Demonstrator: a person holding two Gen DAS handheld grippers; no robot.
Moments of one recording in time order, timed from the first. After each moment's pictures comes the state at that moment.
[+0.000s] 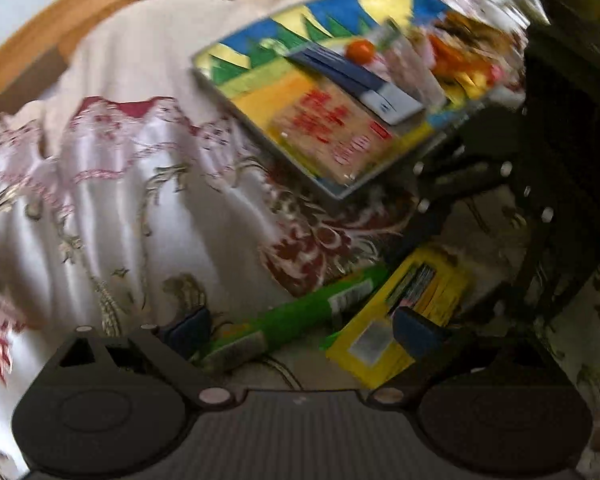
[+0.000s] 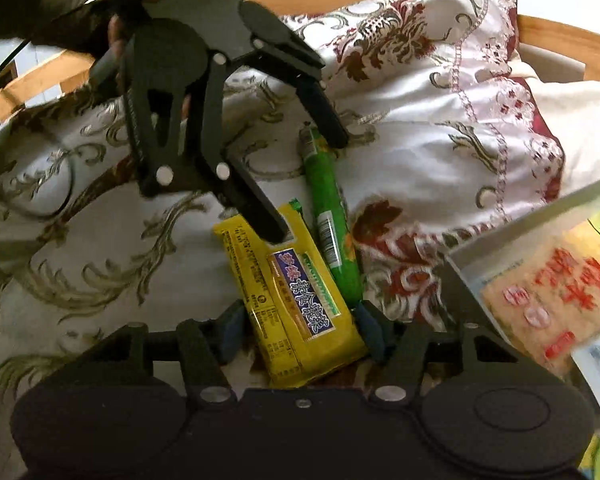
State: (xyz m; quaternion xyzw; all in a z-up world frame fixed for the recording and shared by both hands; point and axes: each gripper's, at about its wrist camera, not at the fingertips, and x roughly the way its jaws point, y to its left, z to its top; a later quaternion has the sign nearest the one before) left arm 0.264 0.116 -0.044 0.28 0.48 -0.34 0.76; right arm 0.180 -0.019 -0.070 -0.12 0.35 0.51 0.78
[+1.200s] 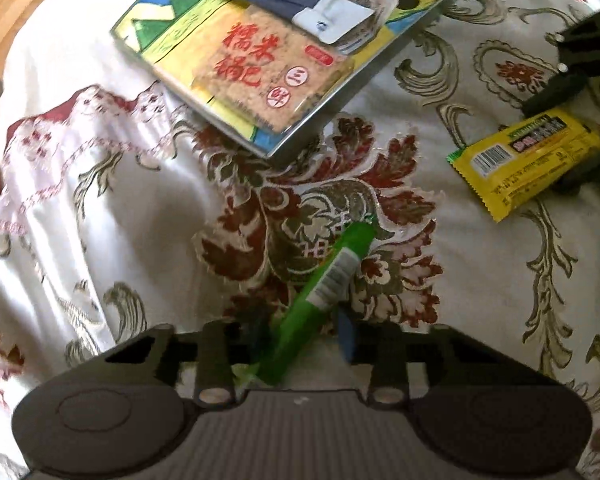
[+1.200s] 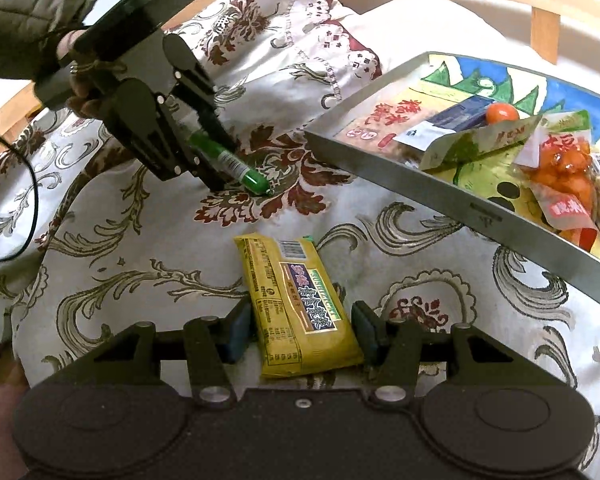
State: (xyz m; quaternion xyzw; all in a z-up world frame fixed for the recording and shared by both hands) left arm 0.253 0.056 -0.074 0.40 0.55 -0.28 0.68; right arm 0.090 -0.125 -0.048 -0.01 0.44 0.31 0.84
